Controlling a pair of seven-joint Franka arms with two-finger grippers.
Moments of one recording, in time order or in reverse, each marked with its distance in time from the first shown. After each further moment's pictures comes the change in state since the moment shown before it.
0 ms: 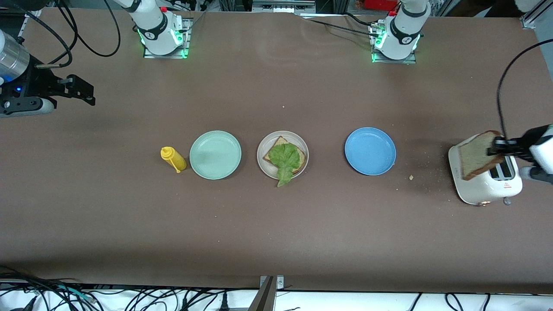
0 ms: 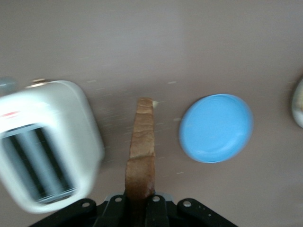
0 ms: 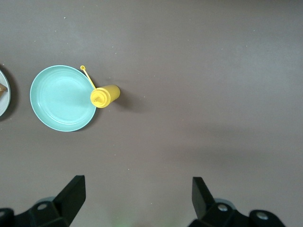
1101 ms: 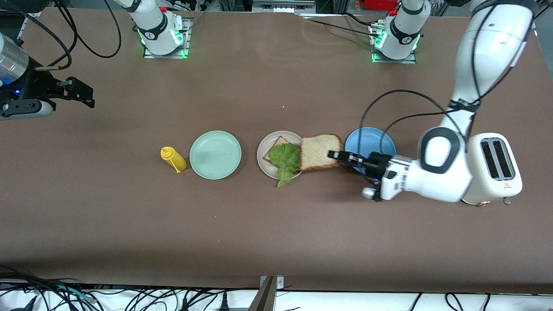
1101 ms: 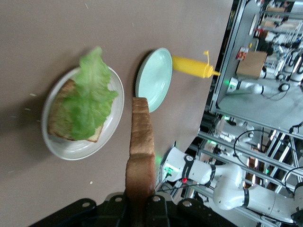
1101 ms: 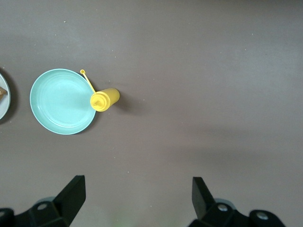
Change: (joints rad) left arm -0.333 0.343 -0.011 -0.101 -0.828 0.223 -0.007; right arm -0.002 0.017 0.001 0.023 0.000 0.001 0.000
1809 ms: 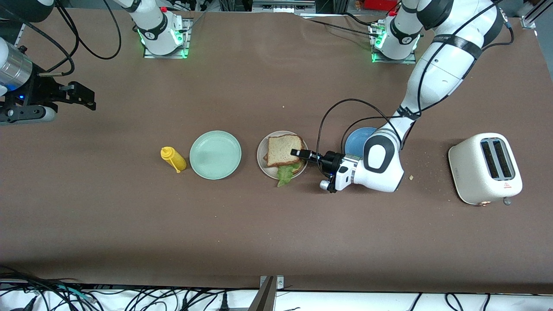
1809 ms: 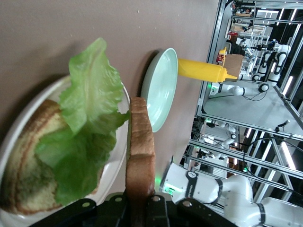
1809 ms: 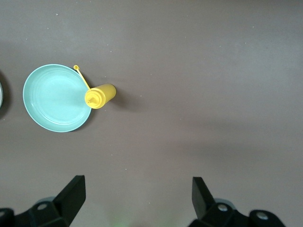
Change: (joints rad) left arm -0.107 0.154 0.001 -0.084 -0.203 0.238 0.293; right arm -0.002 0.023 -0.004 0.000 -0.007 -0.009 0.000
